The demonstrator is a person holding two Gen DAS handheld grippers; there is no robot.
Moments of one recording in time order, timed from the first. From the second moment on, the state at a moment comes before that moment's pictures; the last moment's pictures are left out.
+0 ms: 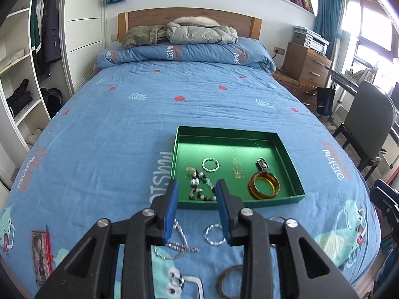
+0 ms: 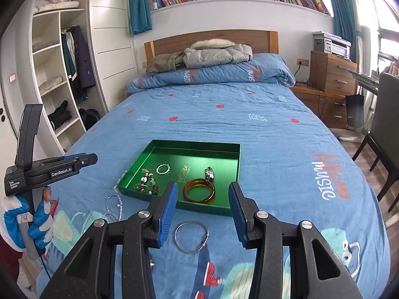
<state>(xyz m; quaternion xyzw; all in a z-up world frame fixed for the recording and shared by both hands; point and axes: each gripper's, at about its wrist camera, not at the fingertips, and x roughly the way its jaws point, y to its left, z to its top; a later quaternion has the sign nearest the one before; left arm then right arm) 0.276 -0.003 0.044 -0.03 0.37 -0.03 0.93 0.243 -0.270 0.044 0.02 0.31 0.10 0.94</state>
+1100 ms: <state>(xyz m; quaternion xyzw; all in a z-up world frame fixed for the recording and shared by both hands) 0.124 0.061 0.055 -0.05 0.35 -0.02 0.93 0.120 -0.307 0.053 0.08 0.27 0.11 0.95</state>
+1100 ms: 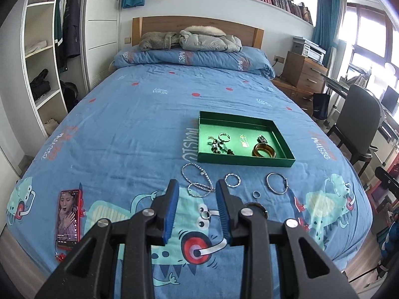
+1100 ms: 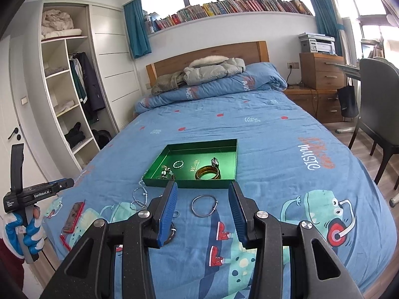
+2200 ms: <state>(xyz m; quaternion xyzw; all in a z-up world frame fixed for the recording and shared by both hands) 0.176 0.044 -0.111 -0.04 0.45 -0.09 0.89 0.203 -0.218 -0.104 0.05 0.43 0.20 0.88</state>
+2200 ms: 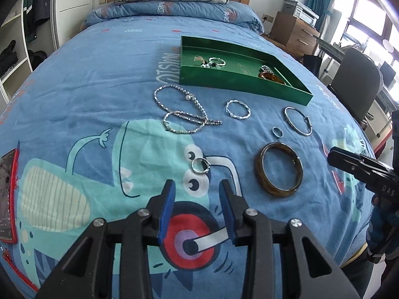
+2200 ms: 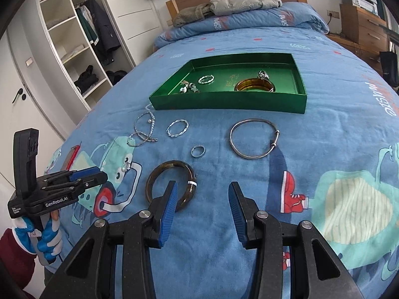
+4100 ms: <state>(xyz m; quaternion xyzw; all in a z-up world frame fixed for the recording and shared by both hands) 0.205 0.023 -0.139 -0.01 0.43 -0.04 0.90 0.226 -0.162 -0.148 -0.05 0.43 0.20 0.88</state>
